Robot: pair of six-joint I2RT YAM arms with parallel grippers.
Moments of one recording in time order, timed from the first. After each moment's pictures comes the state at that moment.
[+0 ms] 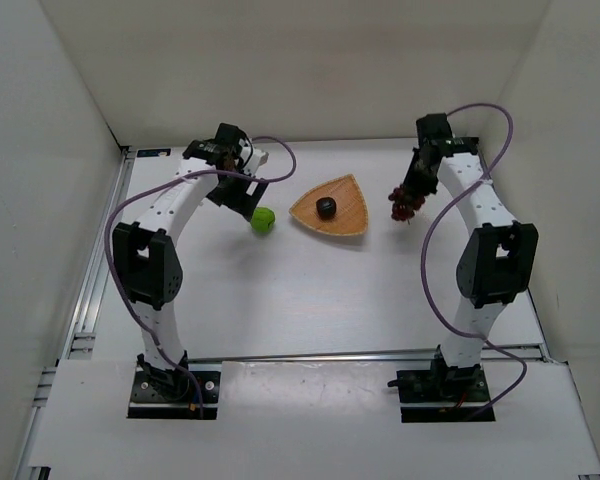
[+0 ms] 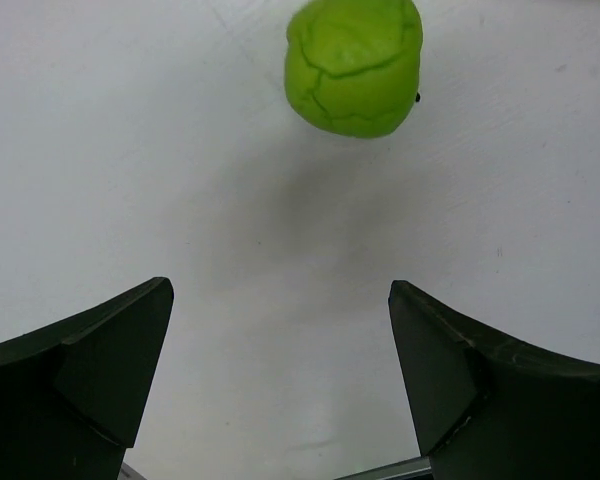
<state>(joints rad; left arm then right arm) -0.33 1.90 1.81 -1.04 0.01 0.22 0.14 1.87 1.70 -0.92 0.12 0.45</state>
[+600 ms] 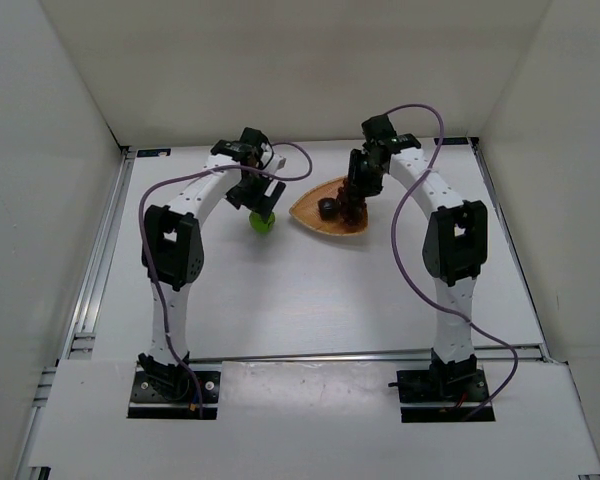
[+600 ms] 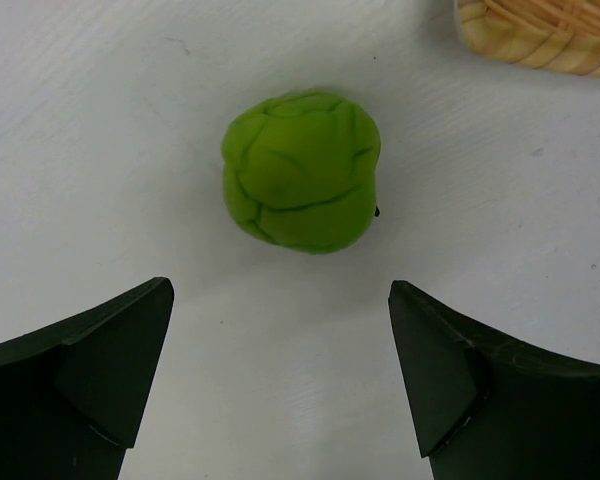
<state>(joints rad) -0.38 2.14 1.96 -1.05 0.03 0.17 0.34 2.14 1.98 -0.87 -0.11 0.42</state>
